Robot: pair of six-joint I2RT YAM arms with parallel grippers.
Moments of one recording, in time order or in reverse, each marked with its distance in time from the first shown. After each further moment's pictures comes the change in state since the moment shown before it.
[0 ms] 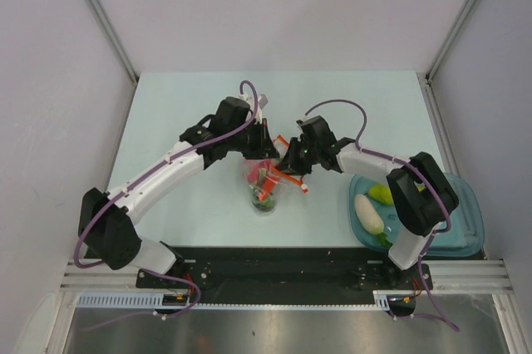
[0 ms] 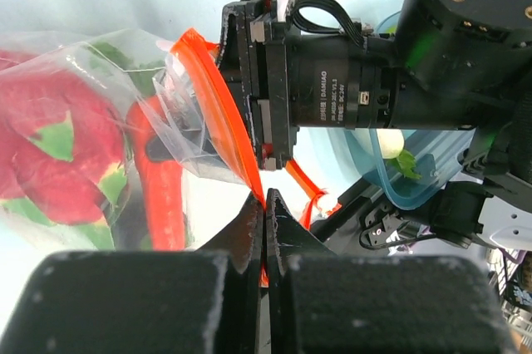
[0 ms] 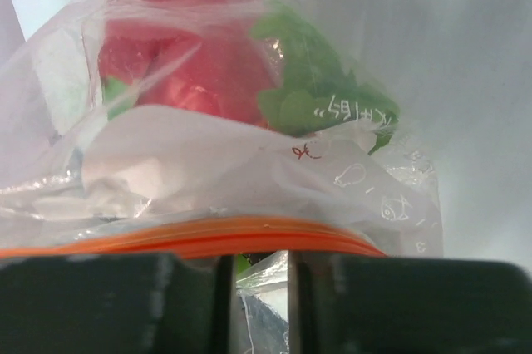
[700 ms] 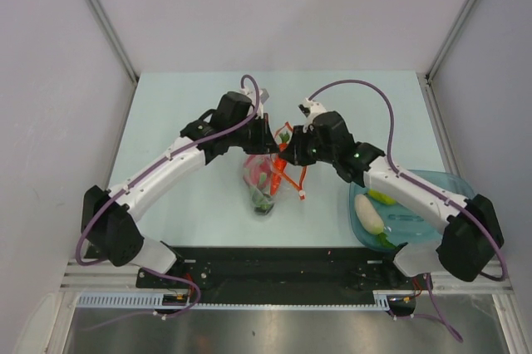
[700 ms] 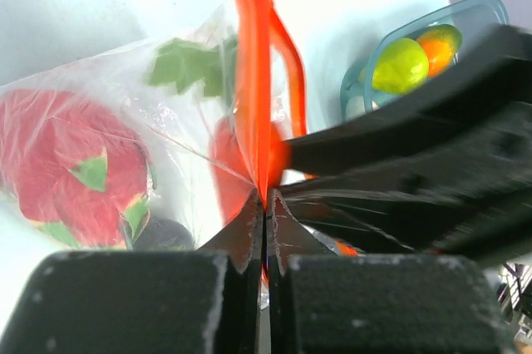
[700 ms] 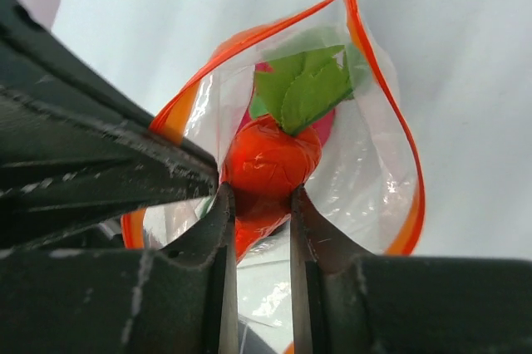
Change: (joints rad) left arm 0.000 0.025 0.068 -0.035 -0.036 0.024; right arm 0.097 -0.349 -0.005 -0.049 0.219 -0.294
